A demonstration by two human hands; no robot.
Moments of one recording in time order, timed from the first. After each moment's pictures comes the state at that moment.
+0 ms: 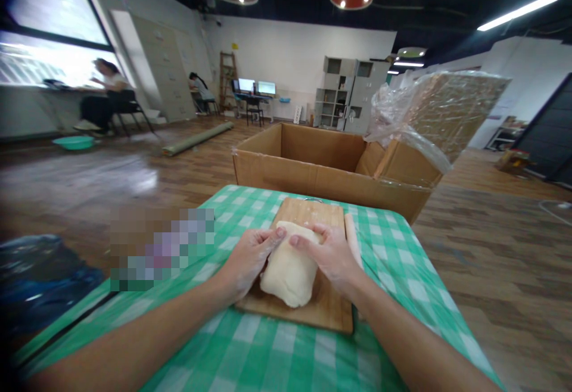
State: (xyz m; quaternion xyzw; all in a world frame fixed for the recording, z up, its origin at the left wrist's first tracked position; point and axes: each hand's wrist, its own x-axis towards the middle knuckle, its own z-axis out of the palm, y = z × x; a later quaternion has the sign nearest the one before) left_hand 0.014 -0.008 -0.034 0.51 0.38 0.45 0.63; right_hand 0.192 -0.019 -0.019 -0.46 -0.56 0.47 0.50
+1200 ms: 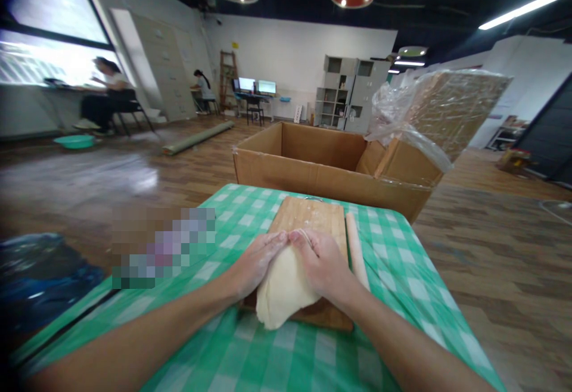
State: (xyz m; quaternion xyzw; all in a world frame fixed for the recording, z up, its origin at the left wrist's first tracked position) left_hand 0.017 -0.015 -0.031 0.61 0.32 0.41 0.60; right_hand 0.185 -0.029 -0.021 -0.45 -0.70 0.34 0.43
